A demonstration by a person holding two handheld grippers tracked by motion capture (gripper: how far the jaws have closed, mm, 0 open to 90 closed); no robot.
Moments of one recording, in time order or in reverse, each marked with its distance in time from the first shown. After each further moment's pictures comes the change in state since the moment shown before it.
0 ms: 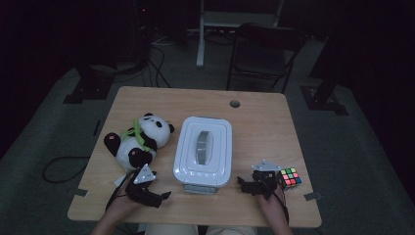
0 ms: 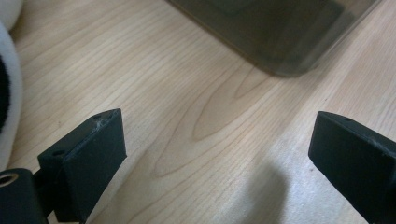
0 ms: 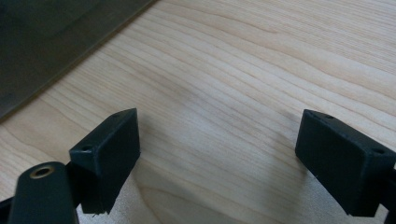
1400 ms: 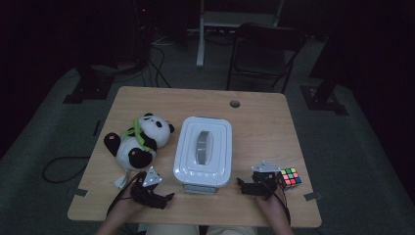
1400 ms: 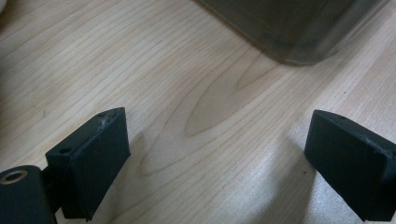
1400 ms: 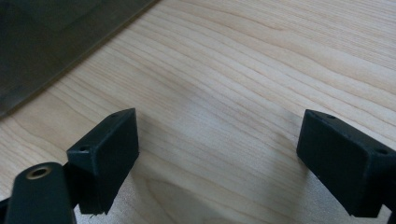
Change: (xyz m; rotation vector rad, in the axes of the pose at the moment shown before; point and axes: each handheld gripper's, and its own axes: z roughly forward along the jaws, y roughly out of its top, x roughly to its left) left arm -0.016 0.001 0.011 0.042 0.087 -0.014; right arm 0.001 -0.002 -0.002 0.004 0.011 -0.012
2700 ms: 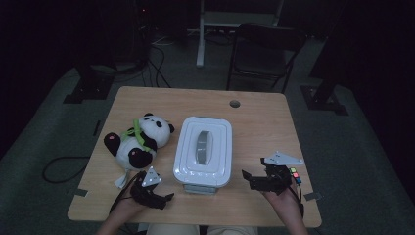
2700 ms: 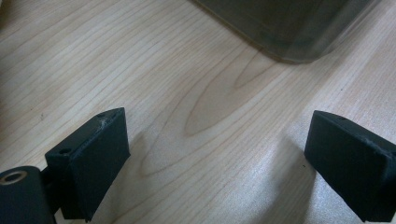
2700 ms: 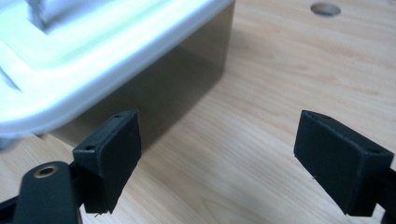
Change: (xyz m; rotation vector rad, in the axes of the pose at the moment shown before) left arm 0.003 -0.001 0.000 -0.004 -0.026 0.020; right arm 0.005 0.053 -0.087 -0.129 0.117 -0.002
